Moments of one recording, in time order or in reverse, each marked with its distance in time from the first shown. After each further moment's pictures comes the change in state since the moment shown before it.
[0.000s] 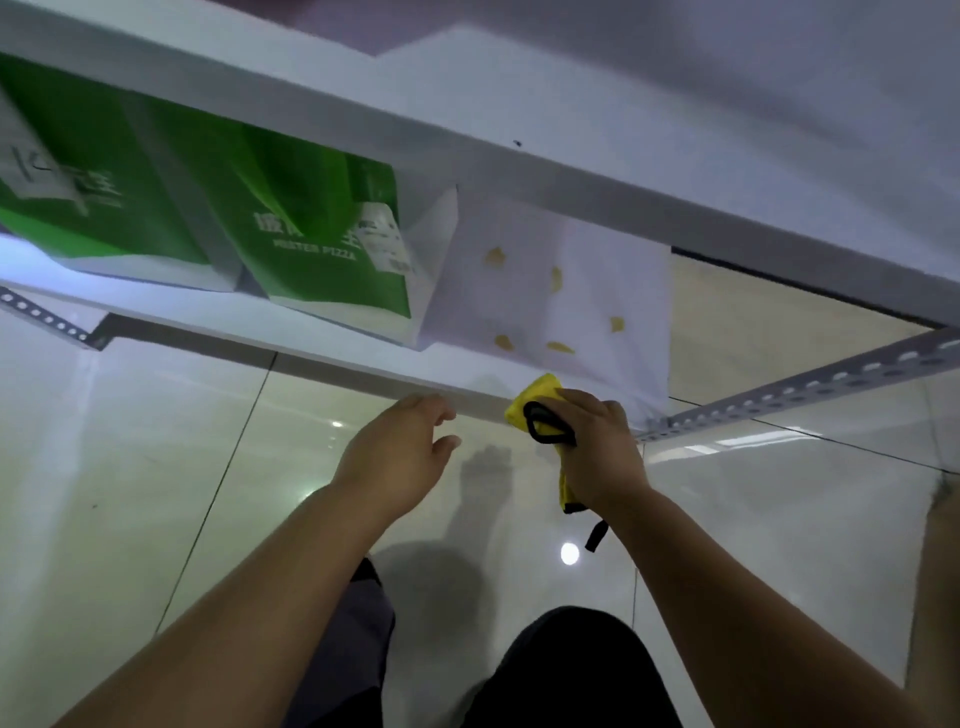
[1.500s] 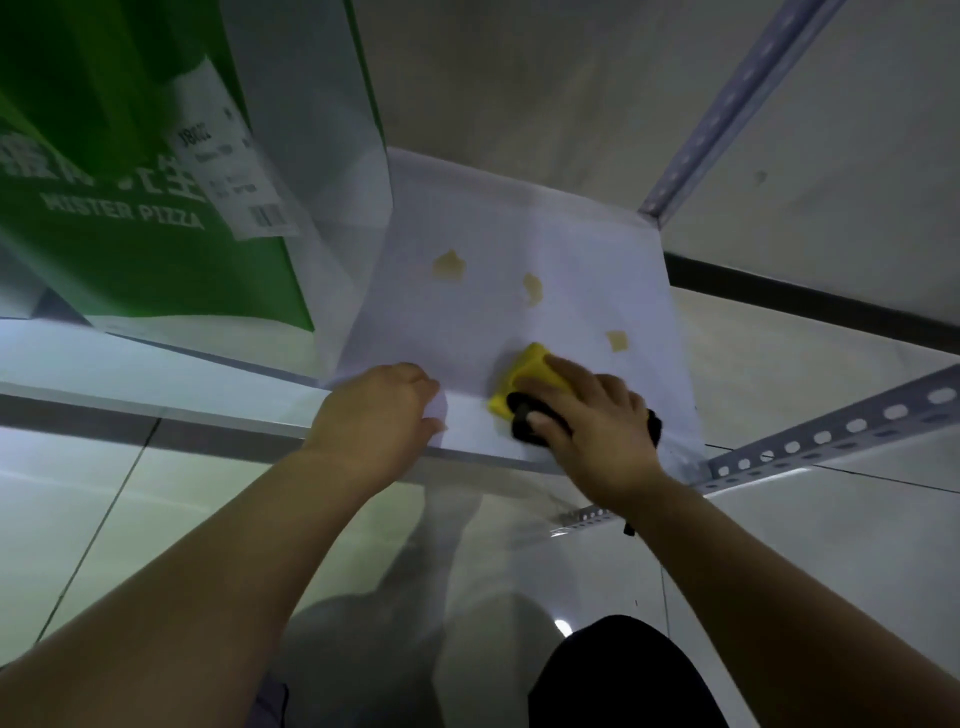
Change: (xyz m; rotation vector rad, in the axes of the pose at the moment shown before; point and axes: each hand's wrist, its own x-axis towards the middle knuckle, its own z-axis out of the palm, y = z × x) left_hand 0.152 -0.037 0.078 0.311 0.107 0.268; right_hand 0.104 0.088 0.063 -0.327 0.160 -0.131
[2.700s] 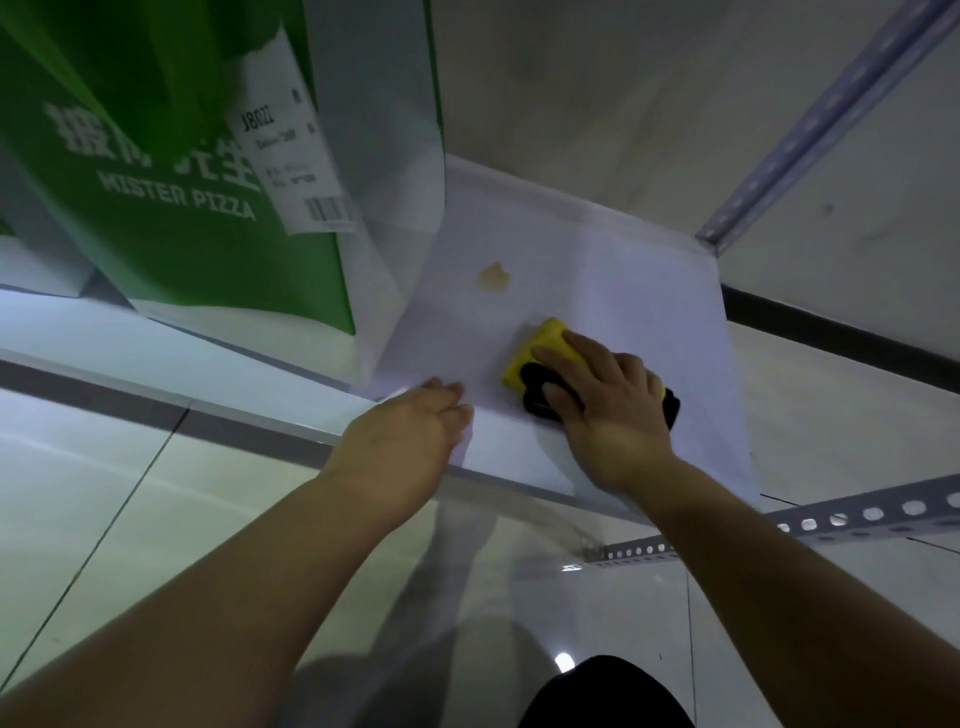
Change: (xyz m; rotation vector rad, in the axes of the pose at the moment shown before) left_hand -0.002 -0.020 0.025 0.069 0.100 0.159; right_hand 0.052 -0.008 0.010 0.015 0.121 -0.106
